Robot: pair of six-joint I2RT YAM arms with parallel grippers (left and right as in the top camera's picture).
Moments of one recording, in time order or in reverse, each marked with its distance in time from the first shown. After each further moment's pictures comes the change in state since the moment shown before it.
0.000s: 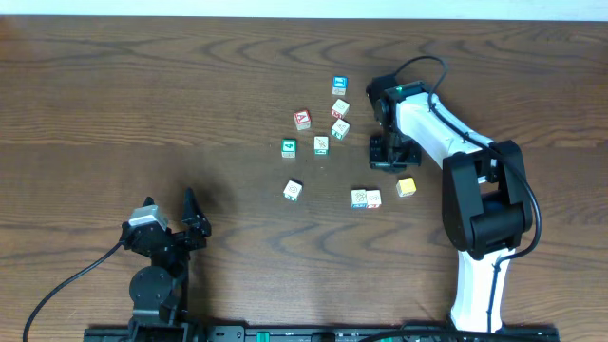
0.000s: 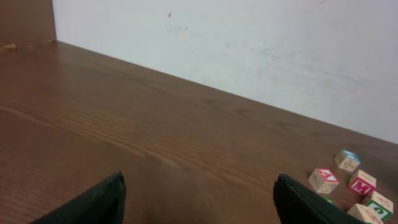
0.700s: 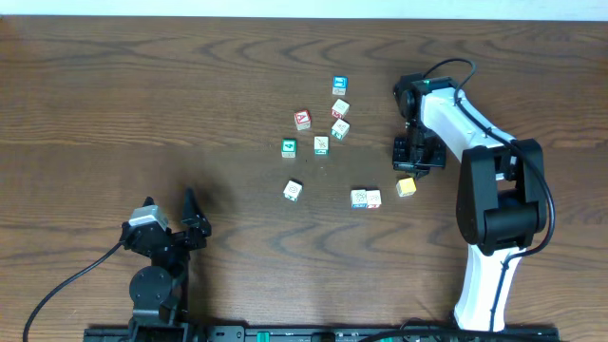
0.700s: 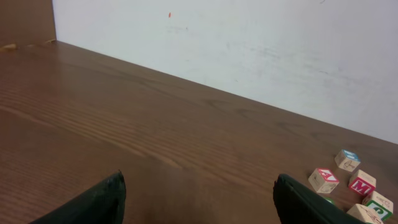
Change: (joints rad) left arm 0.000 0.000 0.000 0.000 0.000 0.000; right arm -0.108 0.000 0.002 -0.127 0.032 -0.005
